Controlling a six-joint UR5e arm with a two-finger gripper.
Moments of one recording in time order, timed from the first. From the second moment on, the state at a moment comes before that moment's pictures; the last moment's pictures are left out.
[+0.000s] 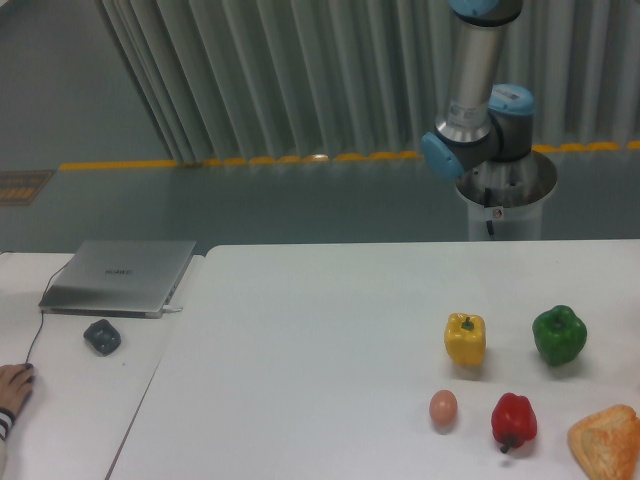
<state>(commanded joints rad) 2.85 -1.84 -1.45 -1.36 1.49 2.17</state>
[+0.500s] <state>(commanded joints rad) 2.81 -1.83 -1.46 -1.36 1.49 1.97</state>
